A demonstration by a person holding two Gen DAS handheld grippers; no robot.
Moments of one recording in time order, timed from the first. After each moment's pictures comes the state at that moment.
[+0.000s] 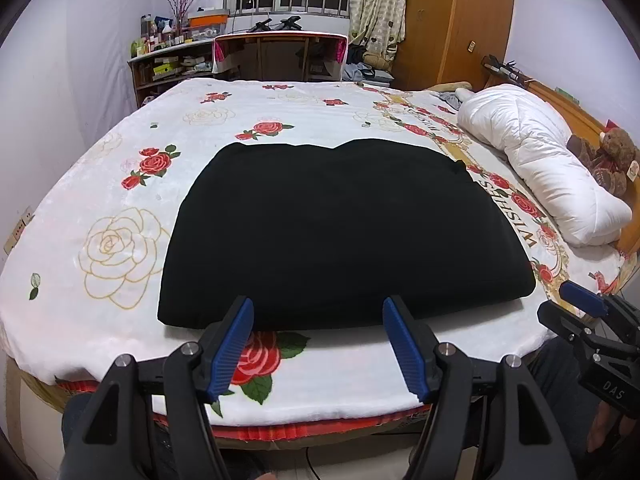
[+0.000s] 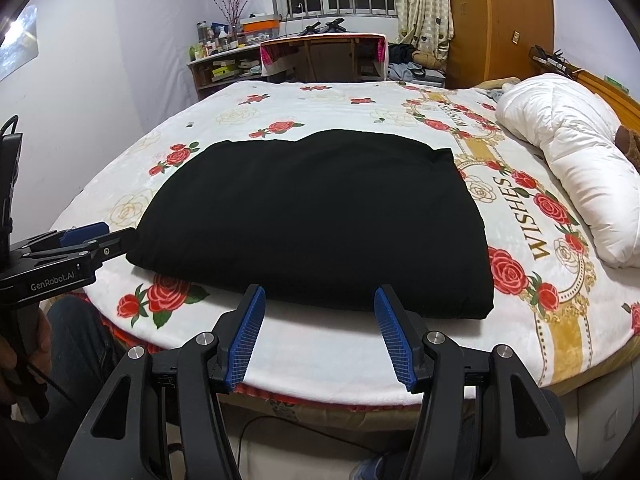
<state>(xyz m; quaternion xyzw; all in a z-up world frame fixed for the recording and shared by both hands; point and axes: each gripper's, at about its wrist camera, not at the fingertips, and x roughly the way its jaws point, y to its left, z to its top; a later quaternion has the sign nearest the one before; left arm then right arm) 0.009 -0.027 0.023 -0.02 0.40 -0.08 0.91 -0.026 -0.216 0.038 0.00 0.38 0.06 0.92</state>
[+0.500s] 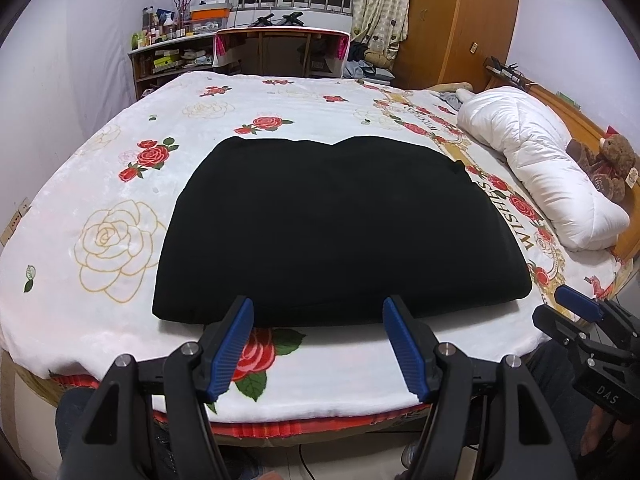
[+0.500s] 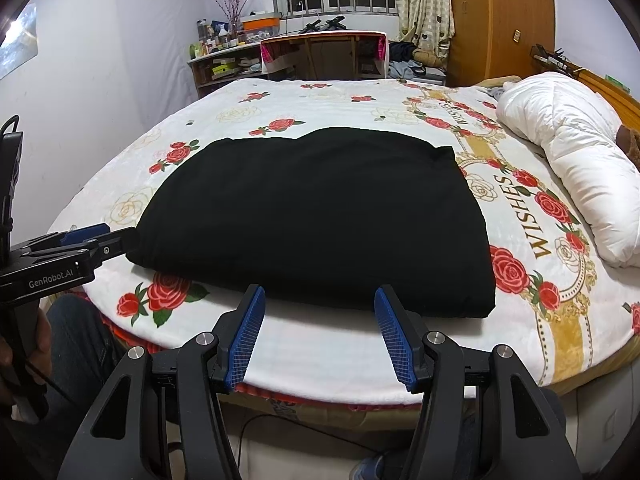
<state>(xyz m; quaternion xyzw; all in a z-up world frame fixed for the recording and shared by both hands) 0.012 -0.027 0.022 -0.03 0.41 -0.08 0.91 -0.025 -0.216 0.038 -0.01 0.39 0.06 0.92</state>
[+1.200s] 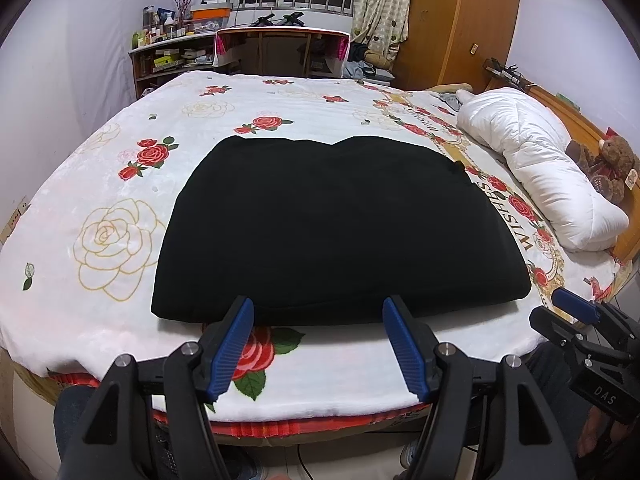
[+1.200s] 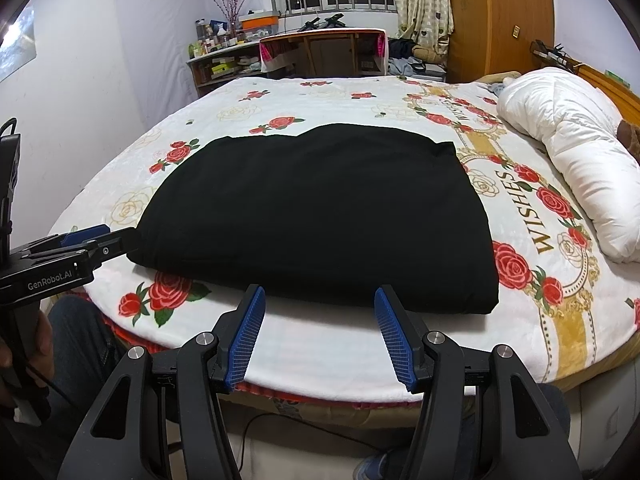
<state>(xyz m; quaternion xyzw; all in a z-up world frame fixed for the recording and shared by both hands) 0.011 -0.029 0.022 -0.03 0.40 -0.09 0.91 -0.023 -0.219 0.034 0.00 0.39 0.06 0.92</state>
